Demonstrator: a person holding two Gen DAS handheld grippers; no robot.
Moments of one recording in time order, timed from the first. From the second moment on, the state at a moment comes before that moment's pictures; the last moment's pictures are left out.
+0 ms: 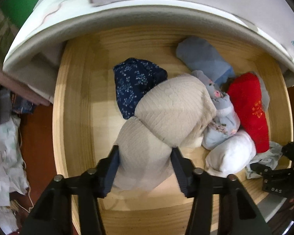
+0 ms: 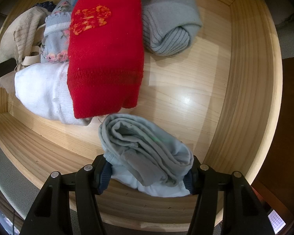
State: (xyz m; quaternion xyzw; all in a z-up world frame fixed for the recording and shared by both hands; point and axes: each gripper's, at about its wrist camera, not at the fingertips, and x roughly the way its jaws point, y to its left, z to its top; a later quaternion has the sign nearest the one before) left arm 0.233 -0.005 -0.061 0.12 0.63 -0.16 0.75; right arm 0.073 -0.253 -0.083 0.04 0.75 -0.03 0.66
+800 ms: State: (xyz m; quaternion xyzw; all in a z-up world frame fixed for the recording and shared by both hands) left arm 0.198 0.019 -0.008 0.07 0.62 -0.13 0.77; right arm 0.075 -0.253 -0.084 0.04 0.75 -0.03 0.66
